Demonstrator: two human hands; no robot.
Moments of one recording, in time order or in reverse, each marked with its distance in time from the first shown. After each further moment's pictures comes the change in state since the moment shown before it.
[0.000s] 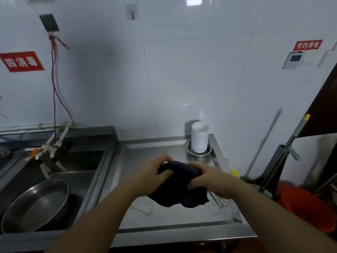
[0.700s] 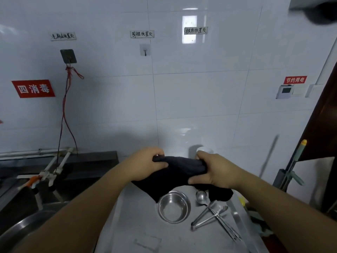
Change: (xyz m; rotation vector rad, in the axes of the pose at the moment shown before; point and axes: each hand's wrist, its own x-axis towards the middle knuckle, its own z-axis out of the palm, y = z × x) left_hand 0.039 -0.010 -0.134 0.275 0.095 0.119; right_hand 0.024 -0.104 -0.006 -0.837 0.338 -0.311
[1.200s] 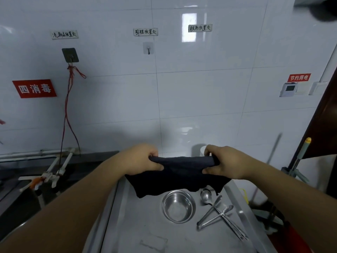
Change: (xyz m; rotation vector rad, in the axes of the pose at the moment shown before) left_hand 0.002 -0.037 -0.033 0.121 -0.109 -0.049; right_hand 0.018 0.007 -0.017 -0.224 0.036 -0.038
